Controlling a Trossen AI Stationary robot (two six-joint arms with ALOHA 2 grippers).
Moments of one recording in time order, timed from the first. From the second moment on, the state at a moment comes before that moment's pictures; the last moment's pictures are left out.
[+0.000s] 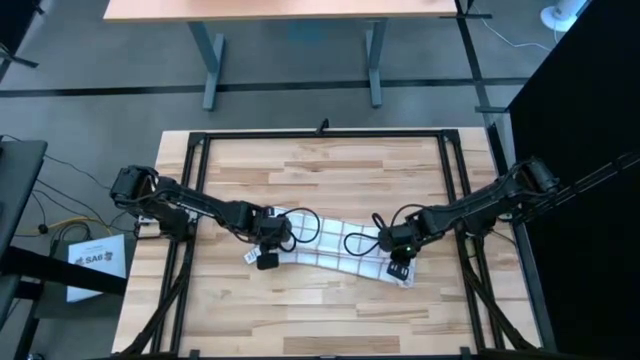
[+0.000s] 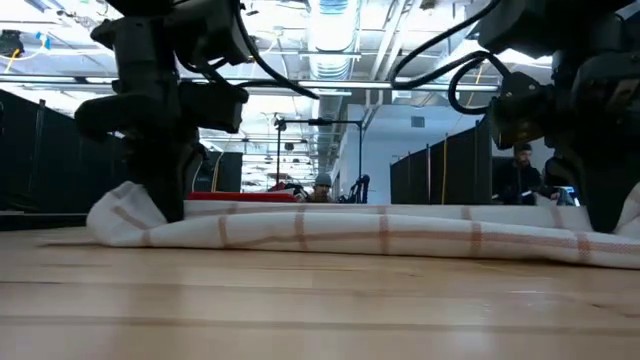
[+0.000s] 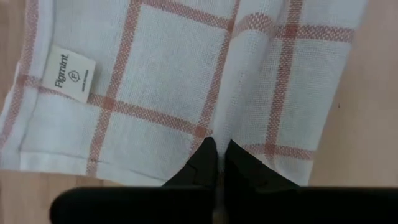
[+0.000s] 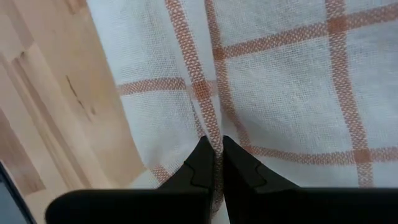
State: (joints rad) left arm -0.13 1.57 0.85 -0.57 -0.06 -0.24; right arm 0.28 1.43 0.68 -0.54 -0.21 0.73
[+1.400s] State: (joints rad) left arm -0.08 1.54 0.76 -0.56 -0.14 -0.20; right arm 0.46 1.39 0.53 -0.27 -0.13 0.86
